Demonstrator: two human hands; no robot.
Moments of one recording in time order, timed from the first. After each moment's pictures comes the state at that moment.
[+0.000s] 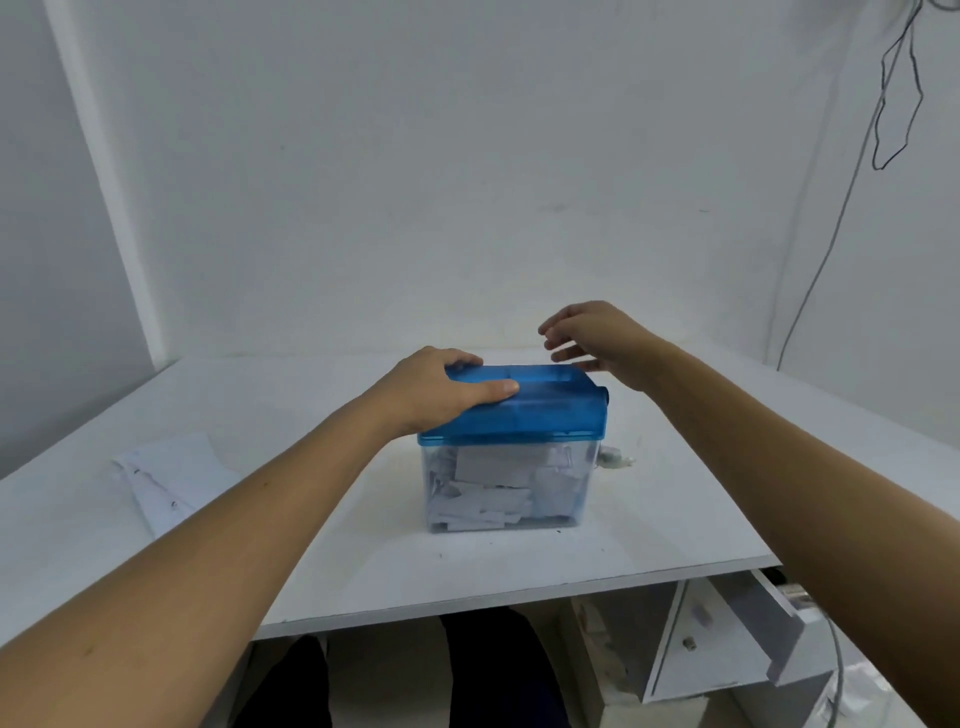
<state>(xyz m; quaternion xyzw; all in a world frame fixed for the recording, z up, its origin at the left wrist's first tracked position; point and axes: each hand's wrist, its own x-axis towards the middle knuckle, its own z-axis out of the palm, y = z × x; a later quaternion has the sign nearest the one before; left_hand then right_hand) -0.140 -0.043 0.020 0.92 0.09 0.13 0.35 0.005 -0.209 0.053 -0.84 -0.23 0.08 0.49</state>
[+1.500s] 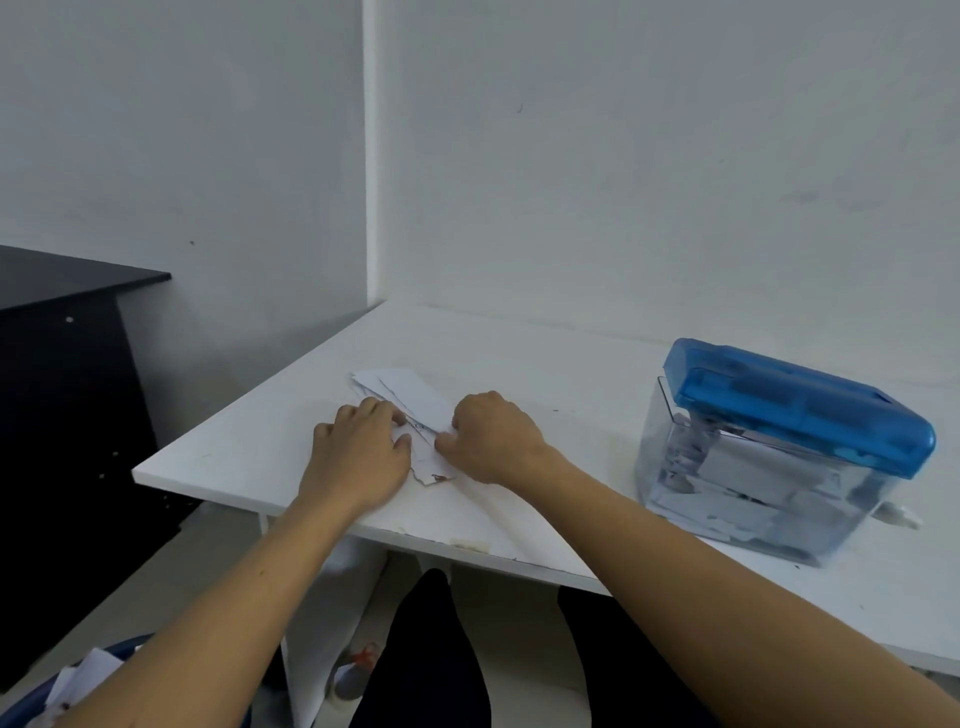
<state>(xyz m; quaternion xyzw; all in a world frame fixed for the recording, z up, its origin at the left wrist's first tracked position) -0.306 0.139 -0.116 0.90 0.37 0.21 0.11 -0.182 0.037 -0.071 -0.86 -0.50 0.01 0.13</state>
